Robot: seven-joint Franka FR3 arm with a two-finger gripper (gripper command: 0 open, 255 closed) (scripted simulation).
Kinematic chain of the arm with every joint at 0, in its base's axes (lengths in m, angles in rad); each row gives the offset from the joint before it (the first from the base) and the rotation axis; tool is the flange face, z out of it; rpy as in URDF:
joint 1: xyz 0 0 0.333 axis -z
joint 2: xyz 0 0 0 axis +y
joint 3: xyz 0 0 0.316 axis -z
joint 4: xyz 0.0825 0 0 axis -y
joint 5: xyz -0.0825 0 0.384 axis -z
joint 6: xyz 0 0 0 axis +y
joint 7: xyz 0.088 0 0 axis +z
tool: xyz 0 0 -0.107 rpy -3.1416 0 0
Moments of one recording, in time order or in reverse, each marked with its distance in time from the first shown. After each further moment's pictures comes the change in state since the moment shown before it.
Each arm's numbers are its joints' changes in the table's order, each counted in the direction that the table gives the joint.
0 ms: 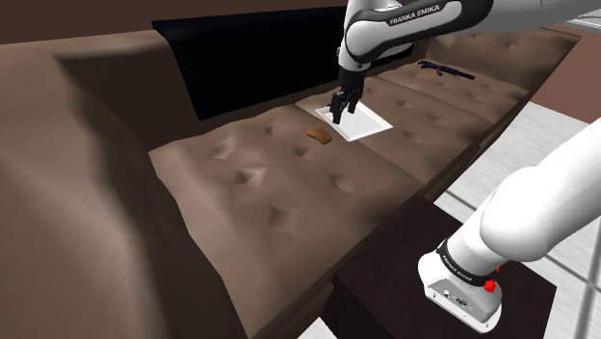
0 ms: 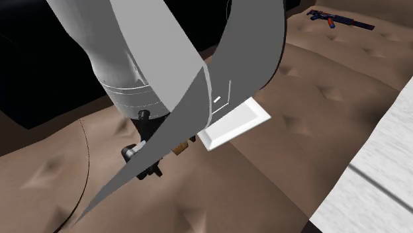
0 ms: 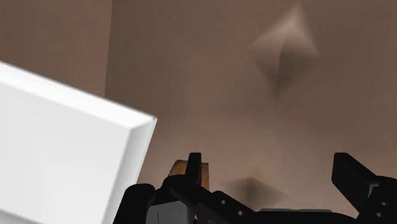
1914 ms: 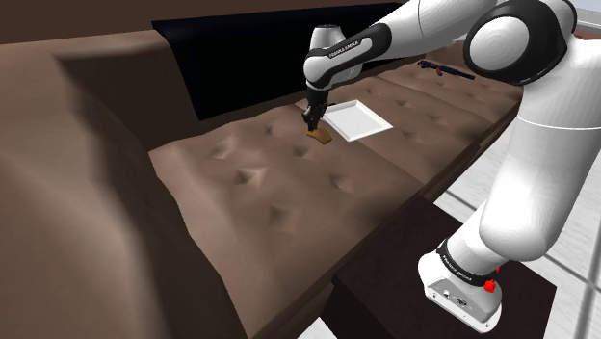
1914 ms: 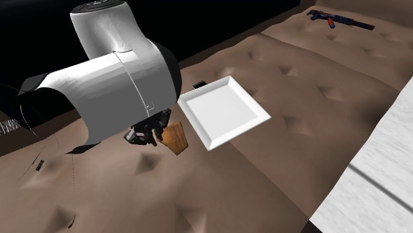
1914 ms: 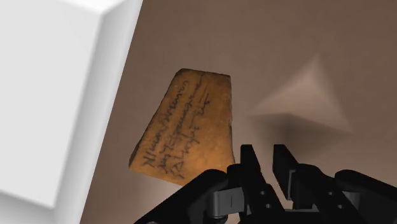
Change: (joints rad) arm 0.012 0.476 0.001 0.319 -0.060 -0.188 0.046
